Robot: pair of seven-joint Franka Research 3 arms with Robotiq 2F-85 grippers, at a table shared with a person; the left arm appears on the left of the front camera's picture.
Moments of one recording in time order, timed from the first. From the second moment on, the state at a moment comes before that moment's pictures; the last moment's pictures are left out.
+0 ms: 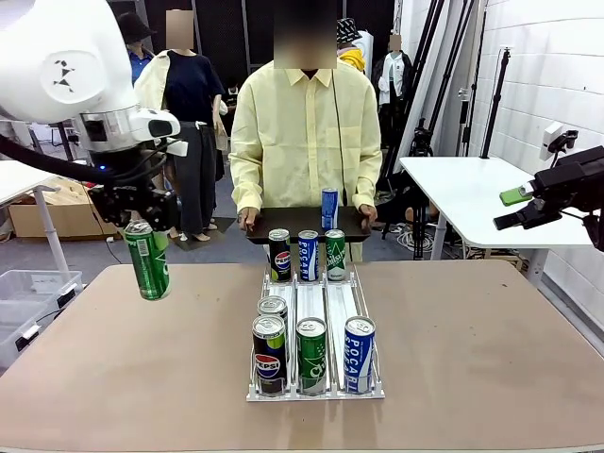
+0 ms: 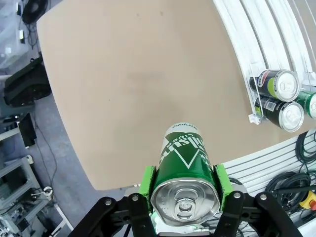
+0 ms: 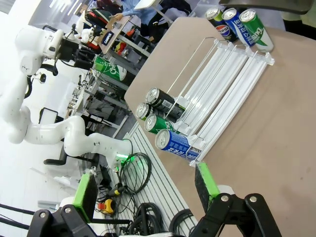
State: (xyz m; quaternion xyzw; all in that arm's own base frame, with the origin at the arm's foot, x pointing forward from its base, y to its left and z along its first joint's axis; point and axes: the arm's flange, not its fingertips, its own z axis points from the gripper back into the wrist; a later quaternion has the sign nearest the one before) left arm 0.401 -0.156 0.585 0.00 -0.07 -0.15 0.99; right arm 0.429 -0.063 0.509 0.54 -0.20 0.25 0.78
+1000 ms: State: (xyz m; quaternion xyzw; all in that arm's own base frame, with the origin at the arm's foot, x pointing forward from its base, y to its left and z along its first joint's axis) left arm 0.405 -0.149 0.579 -0.01 -0.07 -0.15 0.99; right arm 0.429 -0.063 0.509 0.54 -0.20 0.25 0.78
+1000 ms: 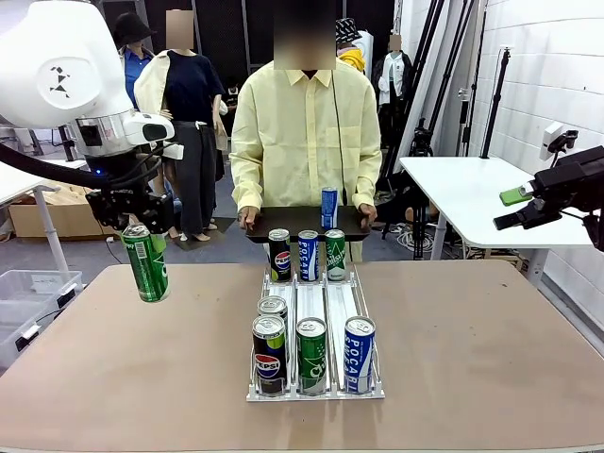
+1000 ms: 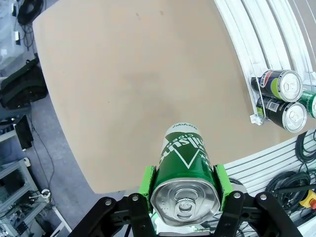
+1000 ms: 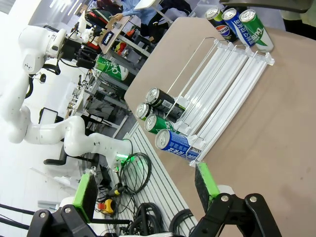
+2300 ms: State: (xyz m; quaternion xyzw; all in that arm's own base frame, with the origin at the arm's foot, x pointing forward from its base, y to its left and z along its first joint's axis) left arm 0.405 -0.149 0.579 -0.01 -0.07 -0.15 0.99; right arm 0.429 -0.063 0.509 0.54 -0.20 0.25 0.78
